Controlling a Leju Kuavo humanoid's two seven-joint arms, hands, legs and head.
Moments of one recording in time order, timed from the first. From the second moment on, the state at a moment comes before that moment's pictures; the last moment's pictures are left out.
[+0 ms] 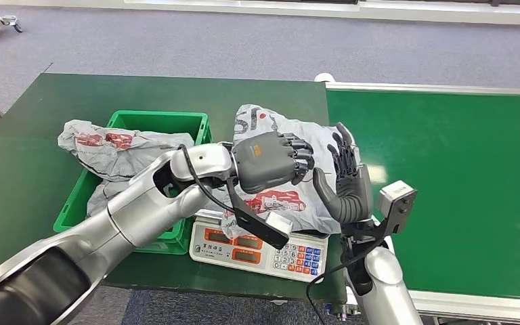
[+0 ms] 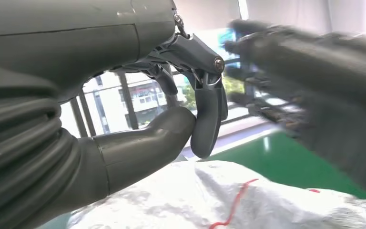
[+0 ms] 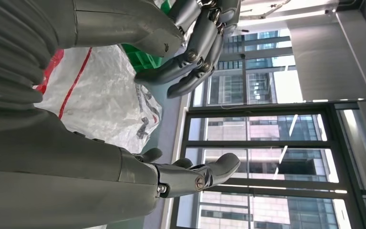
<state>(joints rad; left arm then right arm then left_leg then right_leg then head) -0.91 0.10 -0.94 -1.04 -0.81 -0.21 -0.44 -0.24 0.13 0.31 -1.43 -0.15 0.04 -0.48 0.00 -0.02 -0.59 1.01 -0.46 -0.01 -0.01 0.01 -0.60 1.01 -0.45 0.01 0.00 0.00</state>
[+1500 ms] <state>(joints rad) -0.70 0.11 -0.65 -0.88 -0.82 -0.10 -0.63 -0.15 0.12 0.29 -1.53 -0.10 0.03 -0.45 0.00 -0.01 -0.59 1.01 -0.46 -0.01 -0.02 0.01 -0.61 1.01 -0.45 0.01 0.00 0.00</state>
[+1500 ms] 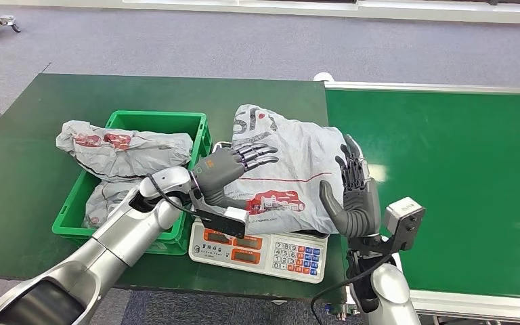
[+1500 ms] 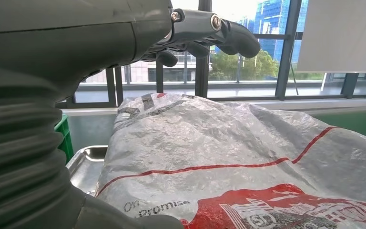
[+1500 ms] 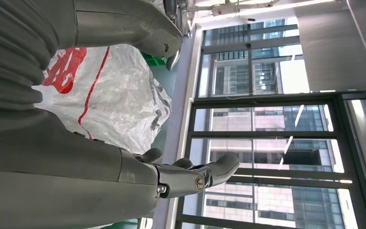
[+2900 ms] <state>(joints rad) -0.83 -0.16 -0.96 -0.34 -0.84 -0.26 -0.60 -0.25 0.12 0.32 -1.45 -0.17 0.08 -0.48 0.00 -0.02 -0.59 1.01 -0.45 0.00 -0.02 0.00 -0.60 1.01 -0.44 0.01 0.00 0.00</state>
